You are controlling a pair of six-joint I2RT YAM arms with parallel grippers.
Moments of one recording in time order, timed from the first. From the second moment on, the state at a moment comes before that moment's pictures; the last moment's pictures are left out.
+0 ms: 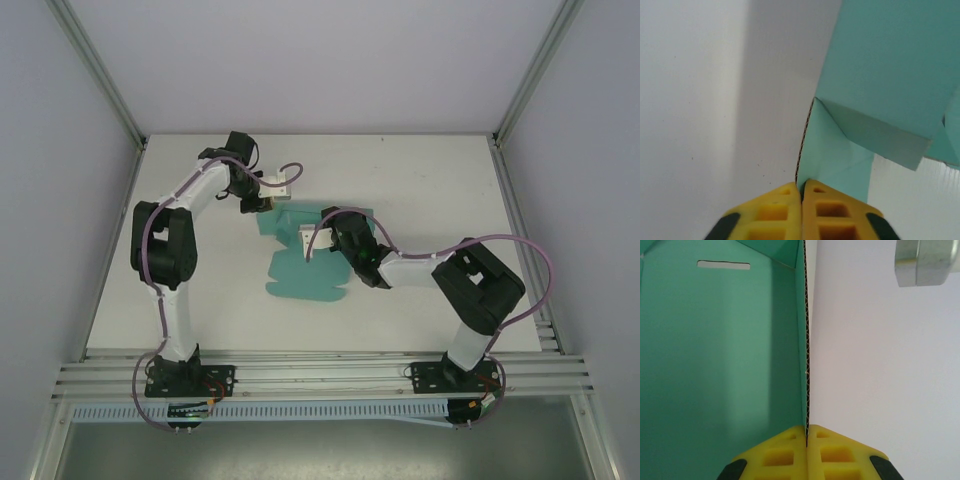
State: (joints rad) left arm -0.24 2.06 1.68 -0.88 0.35 1.19; right arm 0.81 1.72 0.80 0.60 0.31 -1.41
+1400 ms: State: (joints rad) left arm -0.42 1.74 1.18 -0.40 0.35 -0.21; right arm 0.87 1.89 0.72 0.96 0.66 -1.23
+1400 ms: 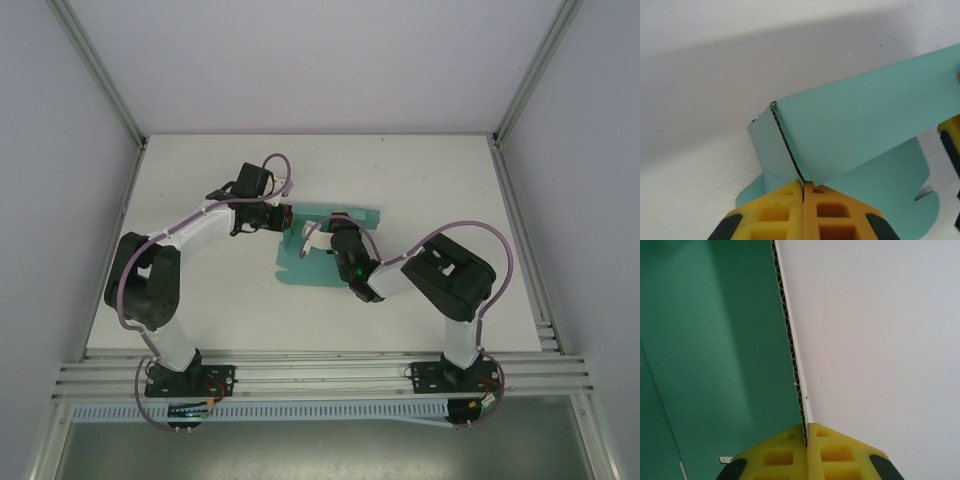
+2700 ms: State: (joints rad) left arm -0.22 1.77 1.05 -0.36 0.44 -0.16; right arm 0.83 1.86 0.61 1.08 0.57 -1.24
